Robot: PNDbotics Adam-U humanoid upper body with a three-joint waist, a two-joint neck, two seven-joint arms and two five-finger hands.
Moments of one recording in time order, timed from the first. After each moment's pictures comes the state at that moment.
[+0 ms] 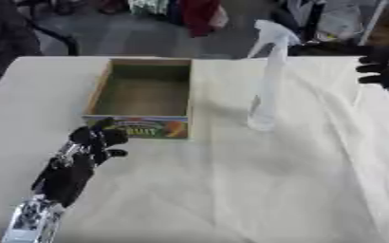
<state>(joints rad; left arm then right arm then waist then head) -0.01 0.15 0.02 -1.74 0.19 -0.08 -0.52 -0.51 -0.36 -0.13 -1.34 -0.04 -0.34 0.52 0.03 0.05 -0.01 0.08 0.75</state>
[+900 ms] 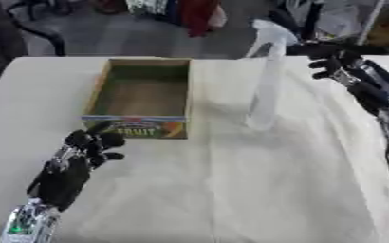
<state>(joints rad) -0.01 0.15 0.01 -1.74 0.20 -0.08 -0.53 -0.70 -0.28 -0.12 -1.06 0.09 -0.39 0.54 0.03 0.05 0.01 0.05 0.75</state>
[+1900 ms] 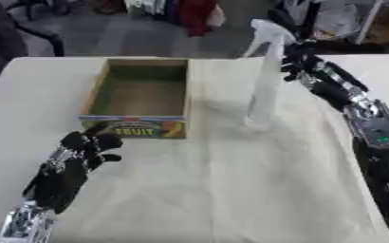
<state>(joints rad) -0.01 0.15 0.00 -1.74 0.20 -0.07 -0.53 -0.77 -0.21 -0.12 -0.96 0.22 -0.41 0.52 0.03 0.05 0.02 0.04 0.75</state>
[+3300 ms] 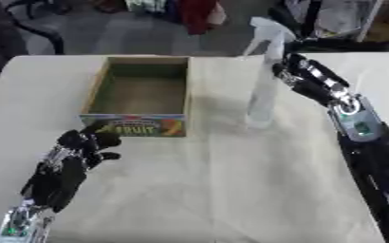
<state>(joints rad) -0.02 0.15 0.00 -1.74 0.21 -0.07 -0.54 -0.82 -0.18 -0.12 -0.89 0.32 -0.43 0.48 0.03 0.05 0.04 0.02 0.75</state>
